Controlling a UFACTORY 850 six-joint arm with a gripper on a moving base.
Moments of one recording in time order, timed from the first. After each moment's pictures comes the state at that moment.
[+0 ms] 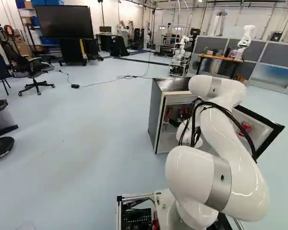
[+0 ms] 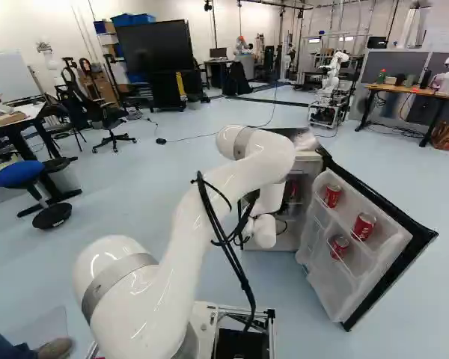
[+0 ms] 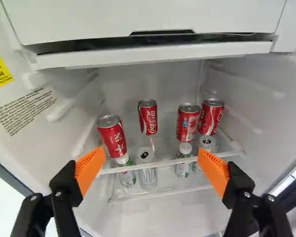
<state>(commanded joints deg) -32.0 -74.1 -69.1 -27.0 81.8 0.0</state>
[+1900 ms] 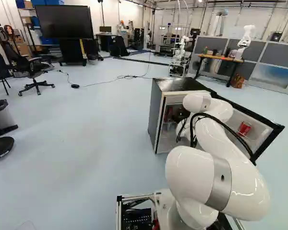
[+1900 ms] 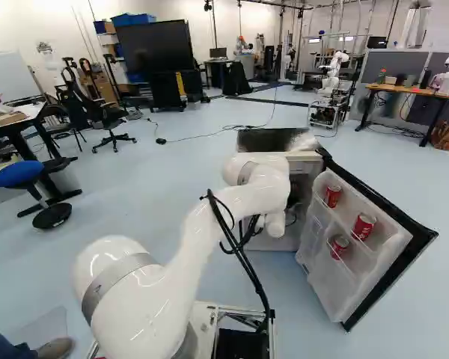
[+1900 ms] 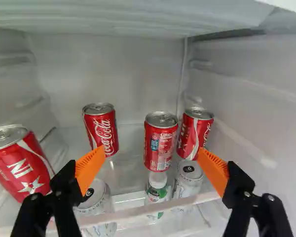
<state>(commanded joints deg) -31.3 -91.4 -101.5 -21.8 72.3 0.0</state>
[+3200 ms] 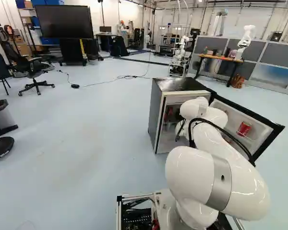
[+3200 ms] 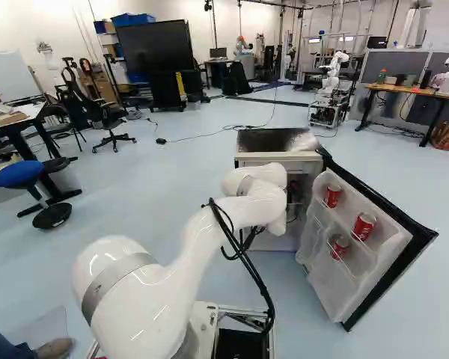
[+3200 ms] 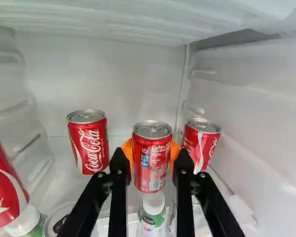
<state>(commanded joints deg) -30.7 -98.2 -113.5 -21.7 72.1 0.0</state>
